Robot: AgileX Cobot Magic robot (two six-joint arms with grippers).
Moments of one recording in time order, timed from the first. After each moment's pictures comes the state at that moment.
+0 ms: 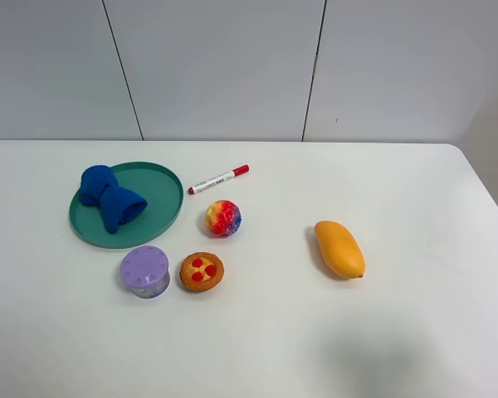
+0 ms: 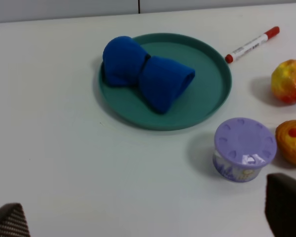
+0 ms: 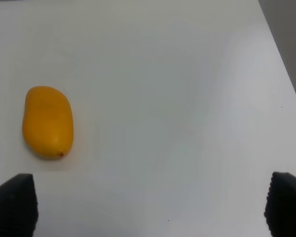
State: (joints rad) left arm 0.02 -0.01 -0.51 -0.04 1.05 0.05; right arm 0.05 0.00 -0.50 -0.05 1.06 0.12
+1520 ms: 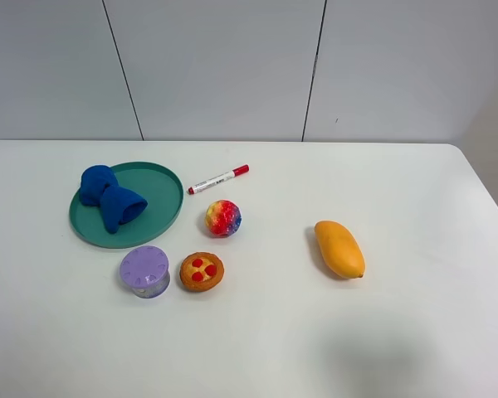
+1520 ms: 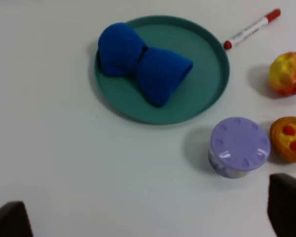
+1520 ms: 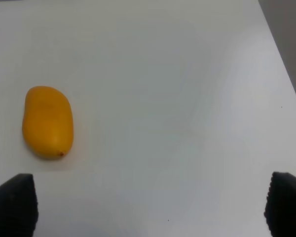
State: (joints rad) left arm 0.02 0.41 -0.73 -0.06 1.05 0.08; right arm 0.05 0.00 -0.50 -0.05 1.06 0.12
